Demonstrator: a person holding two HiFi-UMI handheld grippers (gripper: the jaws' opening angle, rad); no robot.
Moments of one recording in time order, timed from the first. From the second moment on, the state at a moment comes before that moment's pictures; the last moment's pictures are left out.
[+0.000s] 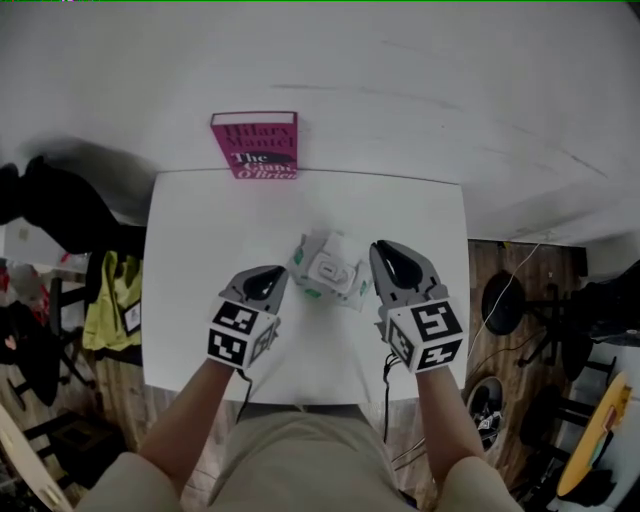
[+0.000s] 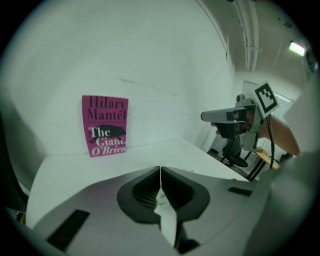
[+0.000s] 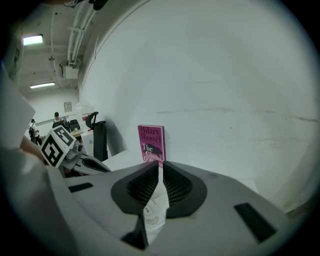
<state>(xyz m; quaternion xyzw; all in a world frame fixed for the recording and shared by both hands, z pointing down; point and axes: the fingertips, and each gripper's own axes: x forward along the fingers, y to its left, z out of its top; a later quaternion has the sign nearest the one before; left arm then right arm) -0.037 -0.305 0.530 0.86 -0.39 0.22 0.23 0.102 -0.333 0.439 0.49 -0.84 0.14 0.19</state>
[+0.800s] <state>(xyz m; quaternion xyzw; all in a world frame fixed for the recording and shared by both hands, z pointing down) -0.082 -0.250 0.350 0.89 -0.42 0.10 0.12 0.066 -0.225 0.284 0.50 -0.86 0.00 0.11</state>
